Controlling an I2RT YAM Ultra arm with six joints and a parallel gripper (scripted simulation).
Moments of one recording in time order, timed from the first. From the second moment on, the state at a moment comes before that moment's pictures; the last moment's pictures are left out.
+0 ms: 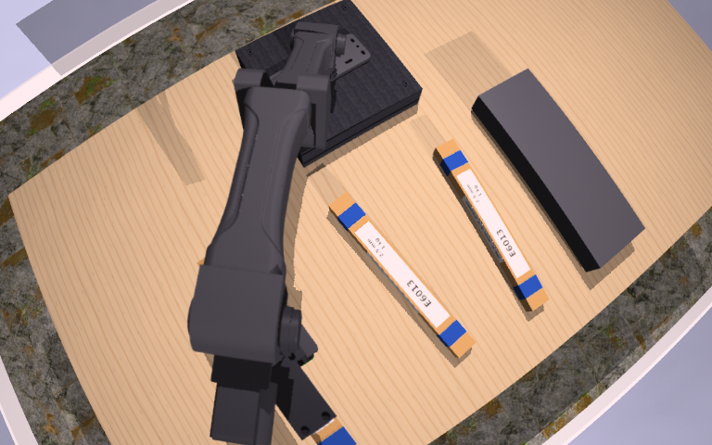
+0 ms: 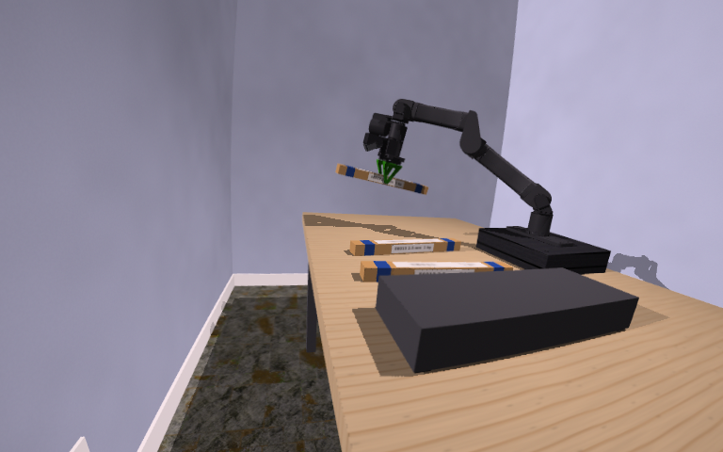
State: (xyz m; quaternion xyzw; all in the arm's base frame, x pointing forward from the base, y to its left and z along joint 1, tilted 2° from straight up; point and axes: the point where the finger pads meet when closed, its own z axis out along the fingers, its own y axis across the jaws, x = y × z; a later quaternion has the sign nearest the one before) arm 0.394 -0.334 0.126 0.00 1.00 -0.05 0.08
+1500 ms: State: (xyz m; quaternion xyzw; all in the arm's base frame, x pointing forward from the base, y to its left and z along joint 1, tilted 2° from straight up) arm 0.394 -0.333 0.143 0.00 0.99 -0.06 0.10
